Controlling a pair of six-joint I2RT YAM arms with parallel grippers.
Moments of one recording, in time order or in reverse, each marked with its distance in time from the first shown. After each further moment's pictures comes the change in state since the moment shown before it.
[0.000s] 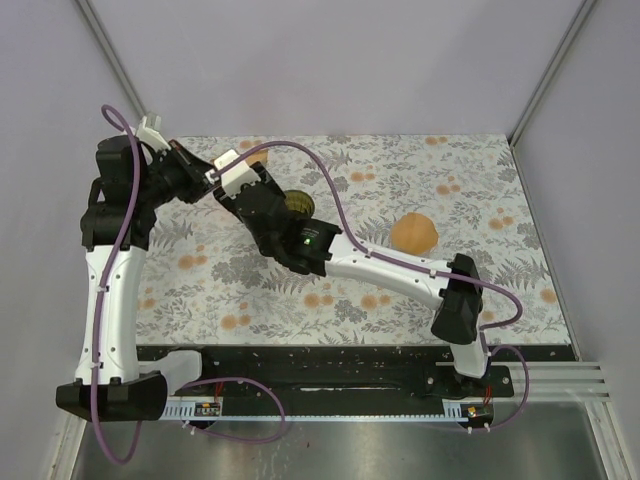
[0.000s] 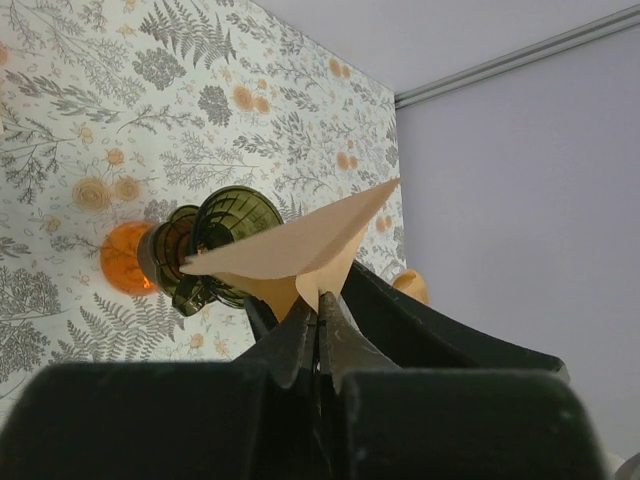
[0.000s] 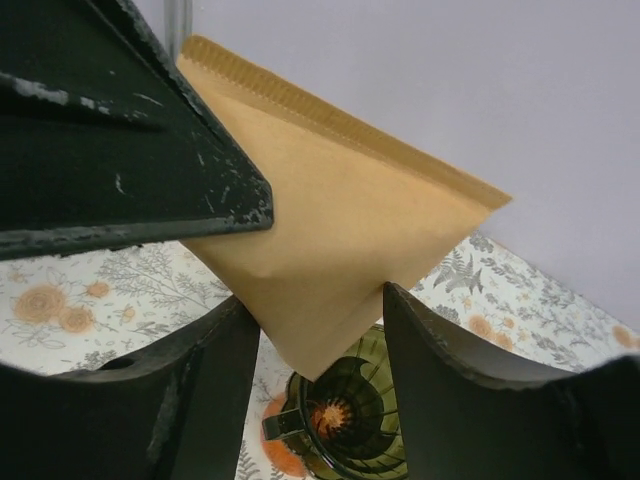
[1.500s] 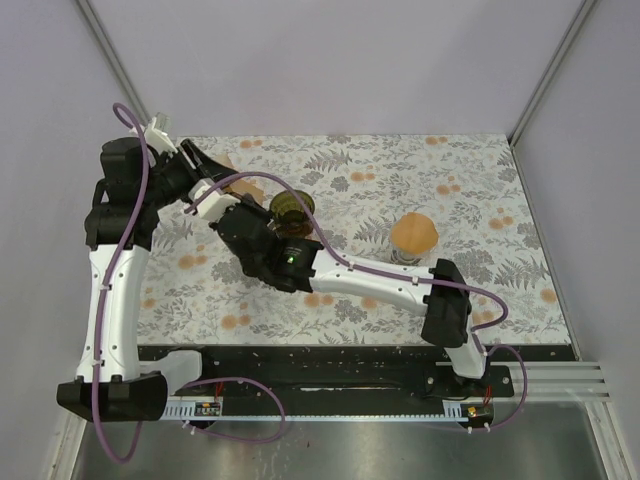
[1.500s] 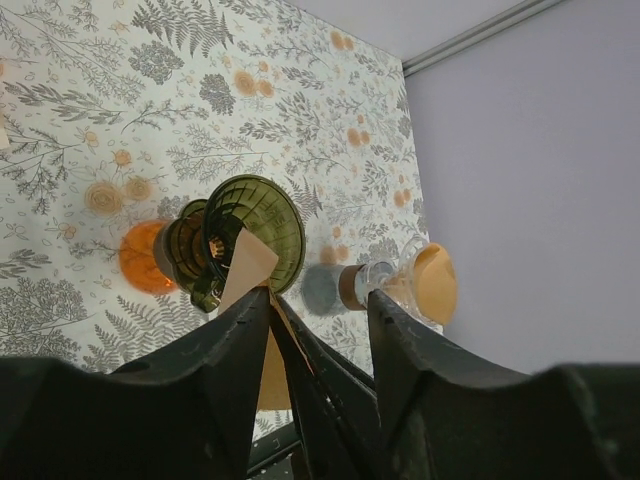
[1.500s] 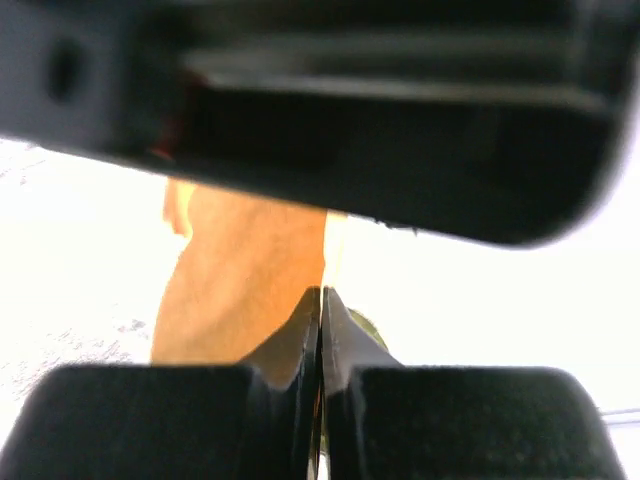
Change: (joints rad) left arm 0.000 -0.006 -0.042 0.021 0.060 0.089; right arm 0.082 0.087 0.002 0.103 0.182 -0.353
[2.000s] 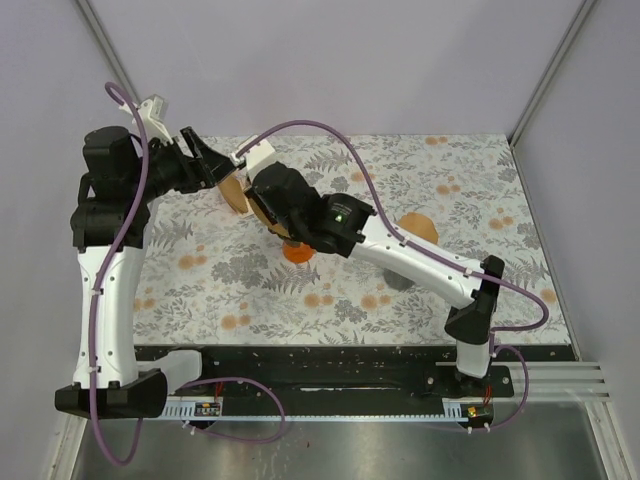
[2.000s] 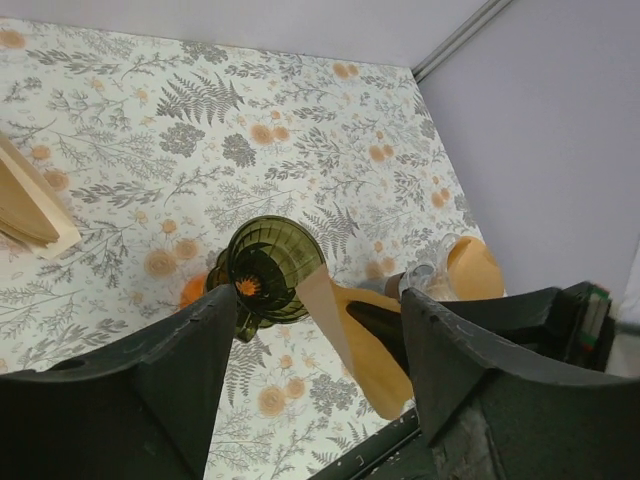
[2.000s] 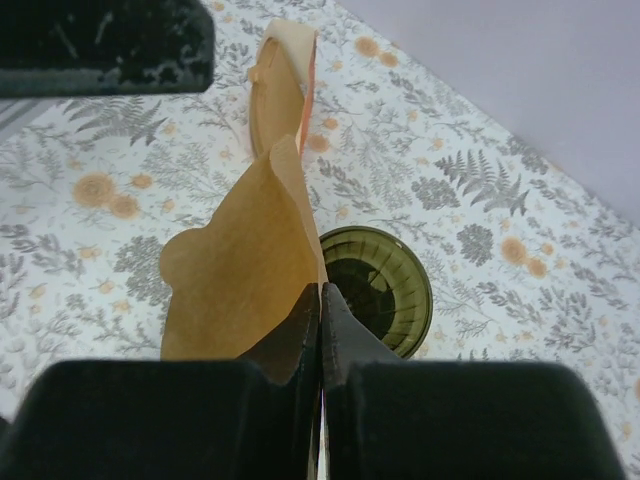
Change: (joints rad) left arm 0.000 0.021 0.135 -0.023 0.009 0.229; right arm -0.130 -0.157 0.109 -0.544 -0.340 0.520
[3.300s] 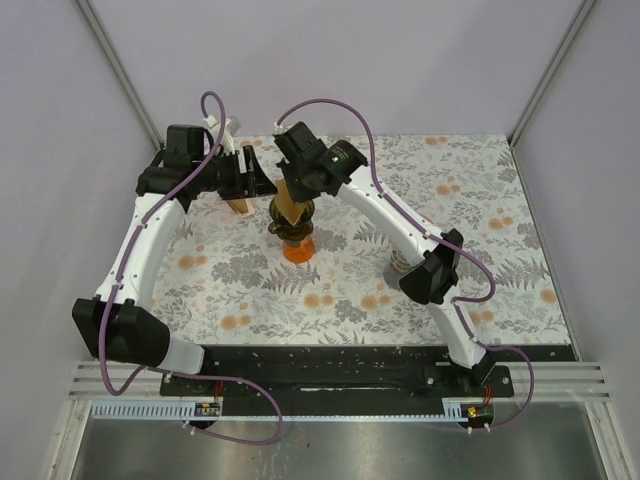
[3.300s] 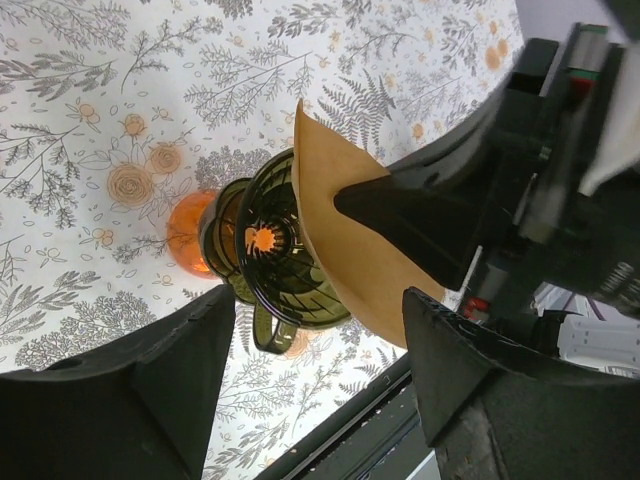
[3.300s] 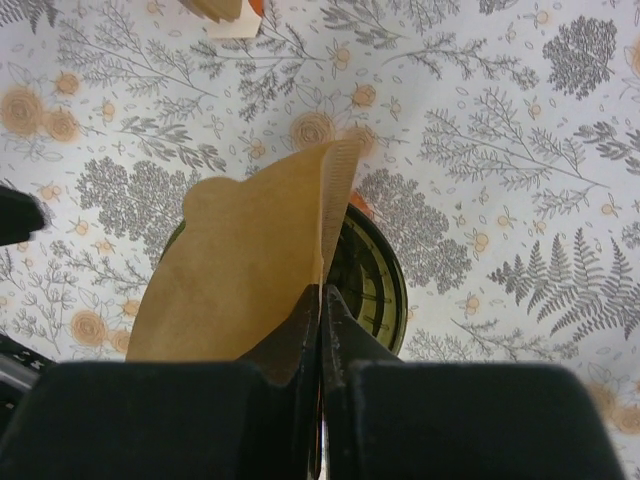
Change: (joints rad) left arm -0.158 0.261 -0.085 -0.025 0.005 0.153; right arm -0.304 0.378 0.505 -0.593 -0.404 0.333
